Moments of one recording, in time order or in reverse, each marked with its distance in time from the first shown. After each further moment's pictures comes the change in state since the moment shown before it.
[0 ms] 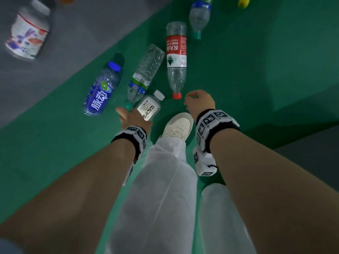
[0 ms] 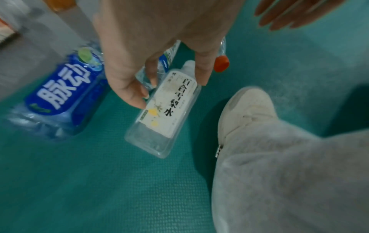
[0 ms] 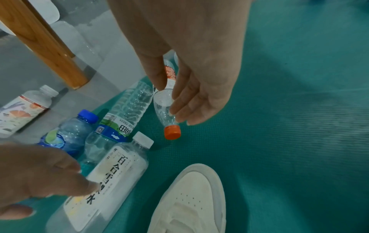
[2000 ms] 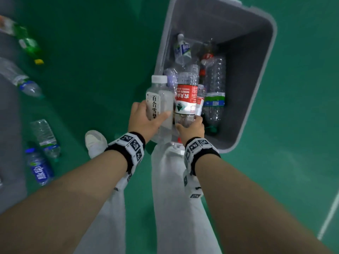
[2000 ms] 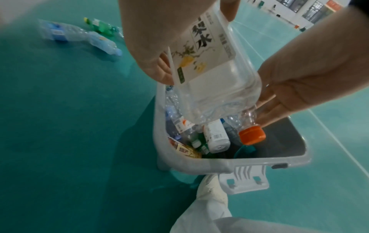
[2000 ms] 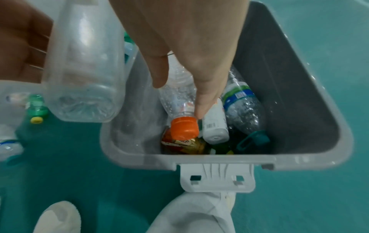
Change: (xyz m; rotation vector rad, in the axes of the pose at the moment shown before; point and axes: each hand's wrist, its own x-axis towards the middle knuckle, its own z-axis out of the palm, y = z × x) left_hand -0.445 0.179 0.176 0.179 -0.186 0.966; right_hand -0.234 0.384 -0.242 0.830 0.367 0.548
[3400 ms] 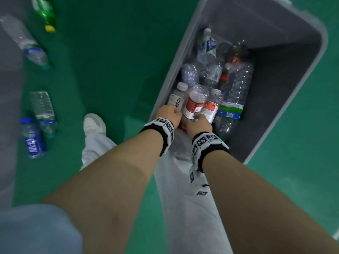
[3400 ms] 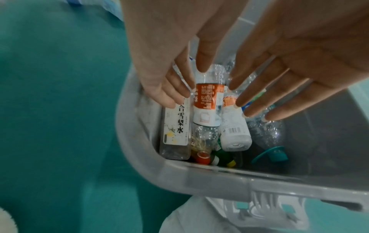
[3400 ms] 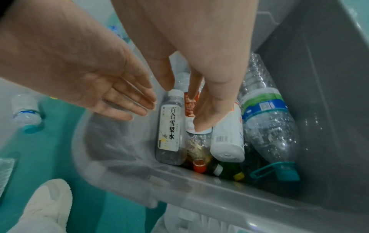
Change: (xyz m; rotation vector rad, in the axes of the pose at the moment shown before) left_hand 0.071 -0.005 0.072 0.162 -0.100 -0.208; right_hand 0.070 -0.012 0.017 -0.272 -0.141 -0.085
